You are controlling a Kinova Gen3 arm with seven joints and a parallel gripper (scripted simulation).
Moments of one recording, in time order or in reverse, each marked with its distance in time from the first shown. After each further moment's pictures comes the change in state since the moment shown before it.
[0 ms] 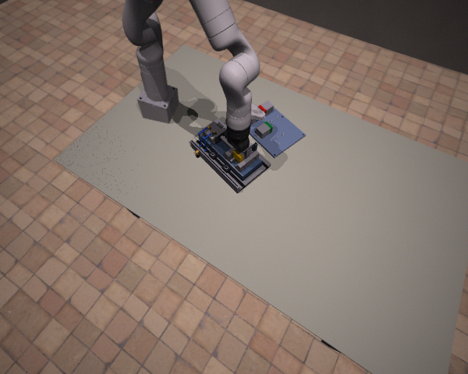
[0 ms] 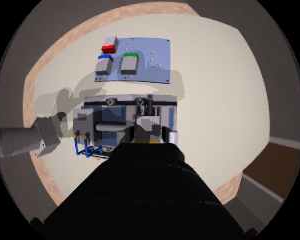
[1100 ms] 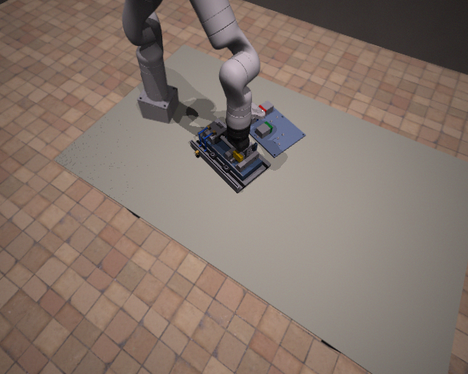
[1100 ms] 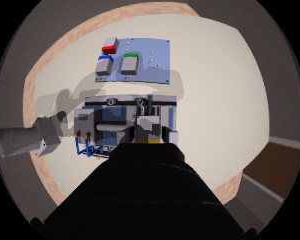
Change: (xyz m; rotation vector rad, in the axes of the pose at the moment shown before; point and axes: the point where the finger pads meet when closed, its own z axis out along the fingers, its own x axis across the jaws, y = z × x) arm 0.000 0.000 -0.004 -0.001 0.000 0.002
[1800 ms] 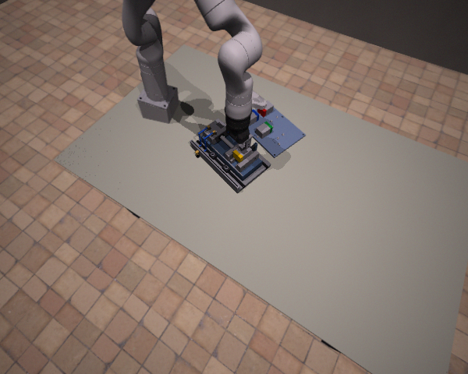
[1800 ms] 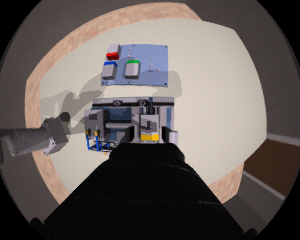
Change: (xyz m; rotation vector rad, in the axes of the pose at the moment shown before) arm -0.003 0.002 -0.044 -0.005 -0.012 0.017
